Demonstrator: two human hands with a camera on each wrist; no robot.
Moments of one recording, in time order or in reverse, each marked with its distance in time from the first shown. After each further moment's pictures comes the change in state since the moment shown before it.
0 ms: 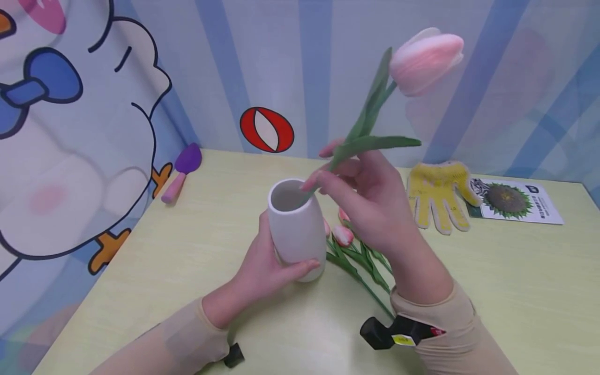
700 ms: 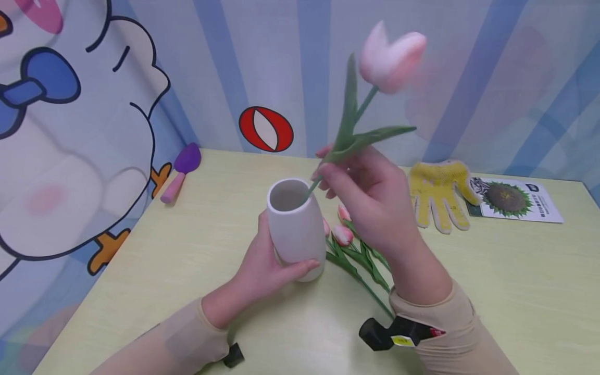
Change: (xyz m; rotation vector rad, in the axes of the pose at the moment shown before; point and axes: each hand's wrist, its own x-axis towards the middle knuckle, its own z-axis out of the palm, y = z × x) left_hand 0.000 0.000 0.000 0.015 0.016 0.041; right_hand -0.001 -0.001 0.001 -0.007 0.080 -0.042
